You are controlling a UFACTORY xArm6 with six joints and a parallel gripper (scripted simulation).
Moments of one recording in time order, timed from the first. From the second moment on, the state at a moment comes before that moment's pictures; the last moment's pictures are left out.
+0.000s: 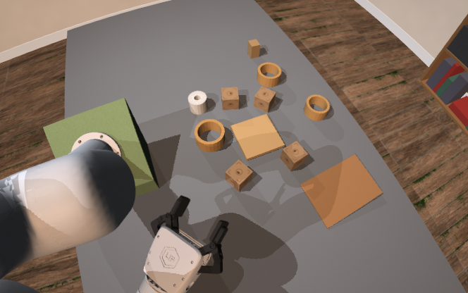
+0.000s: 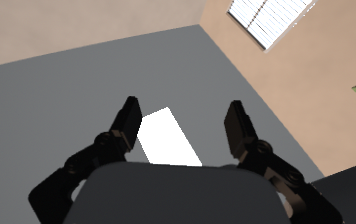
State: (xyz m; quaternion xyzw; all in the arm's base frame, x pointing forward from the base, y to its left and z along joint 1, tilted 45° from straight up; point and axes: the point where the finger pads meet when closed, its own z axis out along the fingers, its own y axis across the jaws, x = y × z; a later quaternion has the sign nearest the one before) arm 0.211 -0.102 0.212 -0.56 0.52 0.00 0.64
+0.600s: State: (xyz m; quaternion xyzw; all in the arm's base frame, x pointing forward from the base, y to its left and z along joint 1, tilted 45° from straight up) arm 0.348 -0.039 0.225 -0.83 0.34 0.00 0.43
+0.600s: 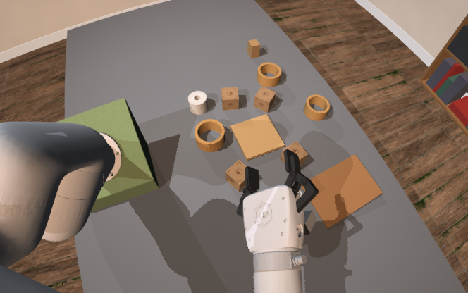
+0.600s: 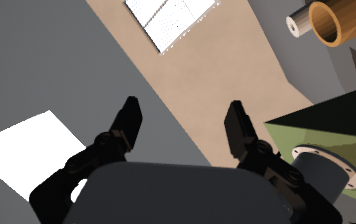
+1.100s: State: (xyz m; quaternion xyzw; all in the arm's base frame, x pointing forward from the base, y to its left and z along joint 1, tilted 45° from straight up) arm 0.459 -0.058 0.117 -0.97 0.16 -0.02 0.18
